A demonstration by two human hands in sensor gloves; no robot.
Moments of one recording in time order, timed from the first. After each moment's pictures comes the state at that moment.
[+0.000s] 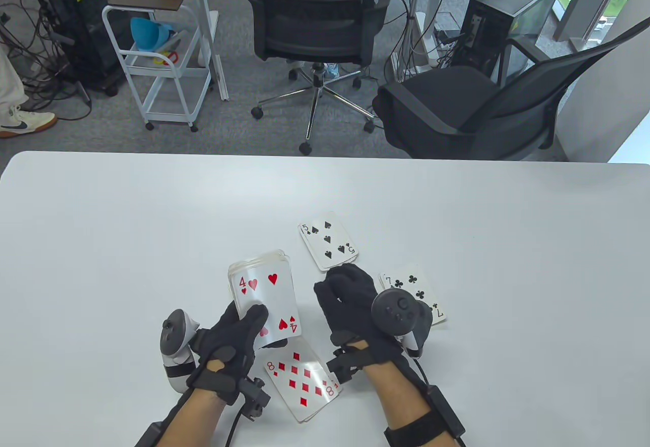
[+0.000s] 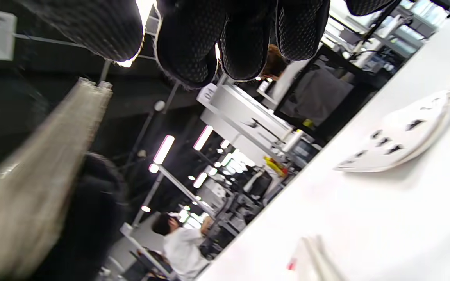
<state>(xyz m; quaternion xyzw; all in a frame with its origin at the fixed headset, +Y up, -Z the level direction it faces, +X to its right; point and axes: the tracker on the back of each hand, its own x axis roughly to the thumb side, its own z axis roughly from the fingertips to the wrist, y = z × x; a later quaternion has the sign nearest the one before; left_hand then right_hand) -0.197 -0.738 -0.262 -0.08 -0.09 0.78 0.61 0.071 -0.705 -0.299 0.15 -0.10 0.85 0.49</state>
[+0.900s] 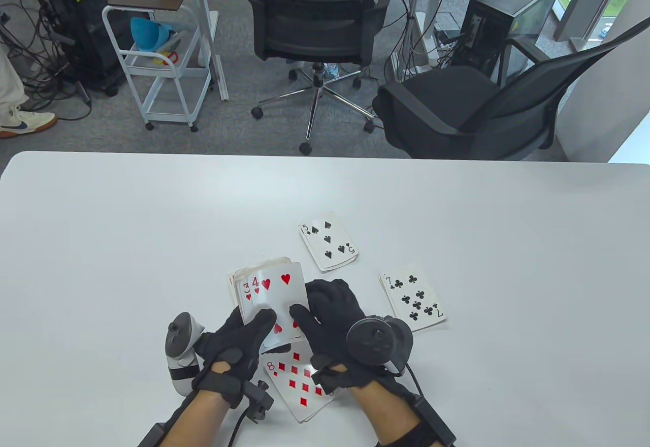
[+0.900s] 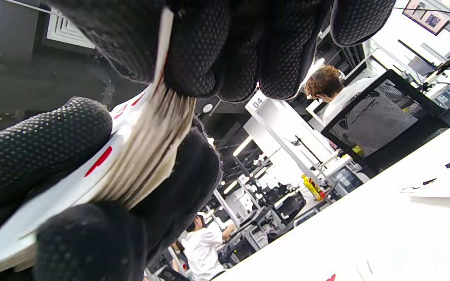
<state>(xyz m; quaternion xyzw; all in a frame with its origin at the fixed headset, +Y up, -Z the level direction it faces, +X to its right) -0.194 -0.748 -0.261 -0.10 -0.08 0.79 0.61 0.042 -0.695 -0.273 0.22 -0.18 0.86 0.42</state>
